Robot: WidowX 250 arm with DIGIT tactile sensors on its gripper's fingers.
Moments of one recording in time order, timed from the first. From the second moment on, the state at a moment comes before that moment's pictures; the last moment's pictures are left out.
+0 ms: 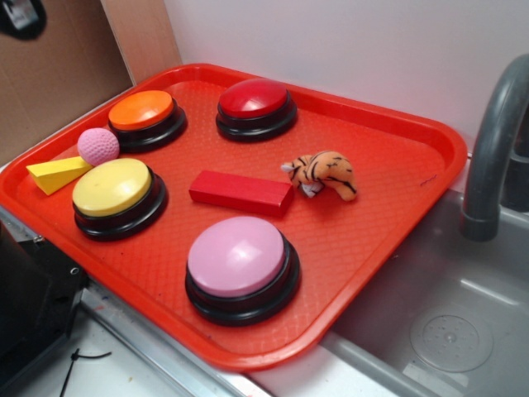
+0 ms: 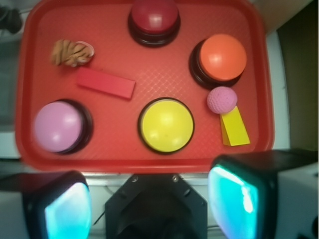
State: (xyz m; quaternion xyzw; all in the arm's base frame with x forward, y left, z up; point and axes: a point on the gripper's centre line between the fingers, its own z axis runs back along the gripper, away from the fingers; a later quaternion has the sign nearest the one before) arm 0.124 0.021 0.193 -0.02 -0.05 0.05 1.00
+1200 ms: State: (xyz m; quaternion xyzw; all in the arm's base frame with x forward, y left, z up) arm 0.164 0.103 0.082 0.05 -0.15 0.16 0.98
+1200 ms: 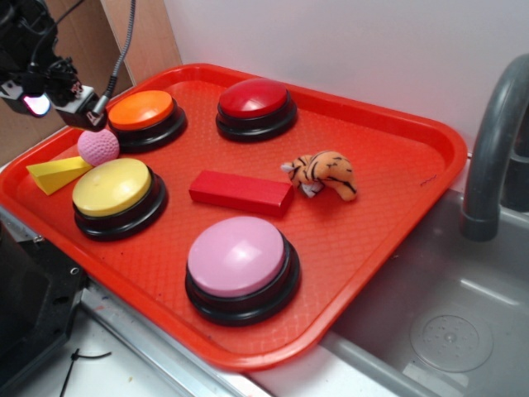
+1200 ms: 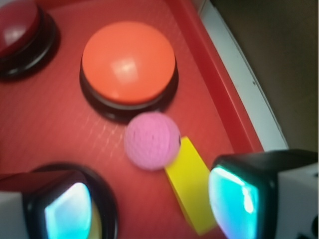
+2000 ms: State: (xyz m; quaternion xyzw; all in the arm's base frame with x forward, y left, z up) arm 0.177 0.114 0.032 0.05 -0.11 0.16 0.98
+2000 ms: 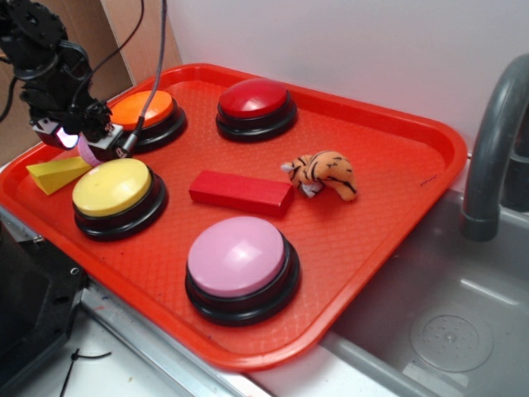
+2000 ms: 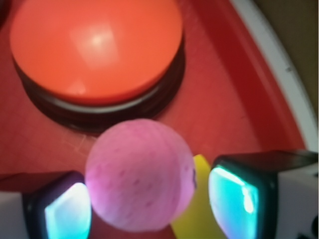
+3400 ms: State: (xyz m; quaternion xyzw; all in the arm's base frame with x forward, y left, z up) arm 0.182 0.067 0.124 -0.02 -0.03 0.11 0.99
